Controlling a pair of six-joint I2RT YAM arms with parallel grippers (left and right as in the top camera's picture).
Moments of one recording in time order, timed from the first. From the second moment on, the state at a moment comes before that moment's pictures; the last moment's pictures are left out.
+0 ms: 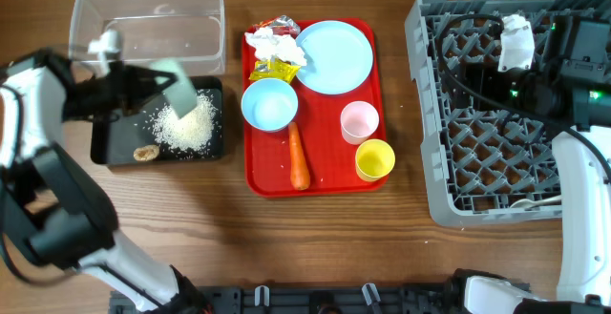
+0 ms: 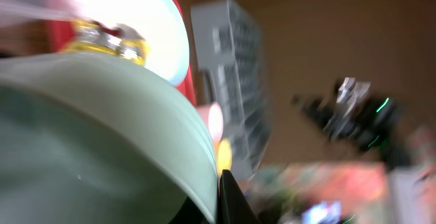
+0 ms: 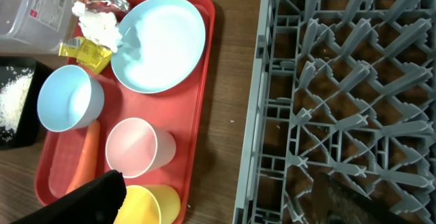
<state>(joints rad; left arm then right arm) 0.42 1.91 1.52 -1.35 1.26 0.44 -0.16 1.38 1.36 -0.96 -0.40 -0.16</state>
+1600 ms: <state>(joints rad) -0.64 1.68 1.09 -0.83 0.04 -0.36 -0.16 1.38 1.36 -0.97 -0.40 -0.16</state>
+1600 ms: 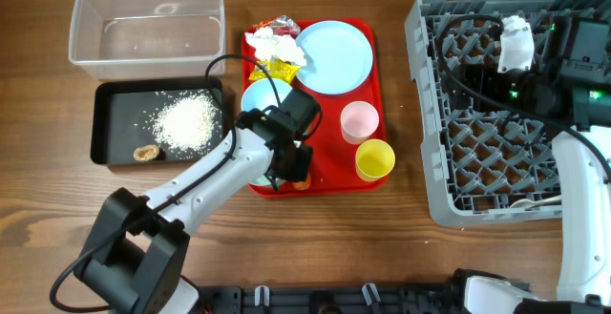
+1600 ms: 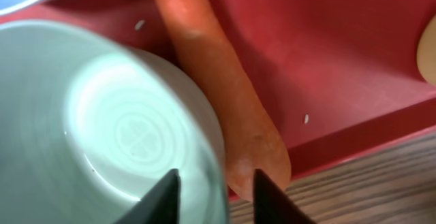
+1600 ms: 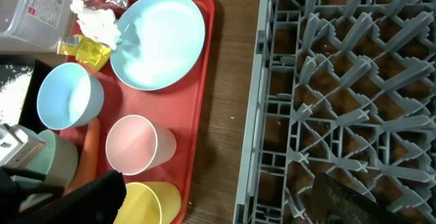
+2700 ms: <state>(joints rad) -0.75 1.68 1.17 -0.84 0.04 -0.37 -0.16 1.38 1.36 -0.98 -0.40 -0.16</state>
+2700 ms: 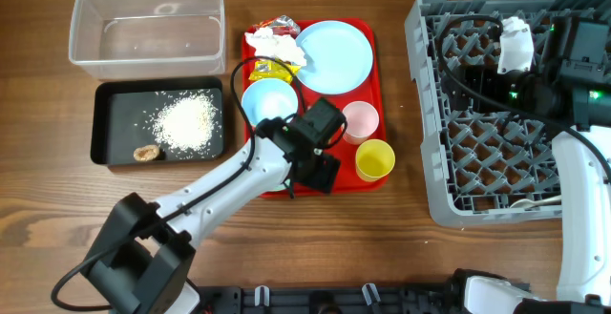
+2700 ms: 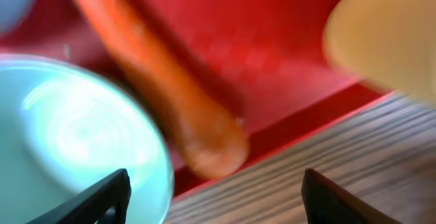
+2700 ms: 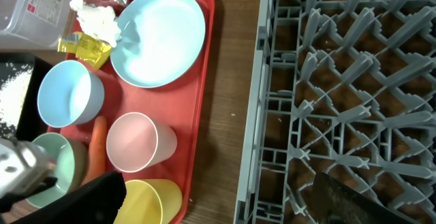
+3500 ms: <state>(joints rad) -0.31 2.34 2.10 -0.89 -0.04 -0.05 -0.16 1.38 1.36 -0.98 -0.40 -0.16</state>
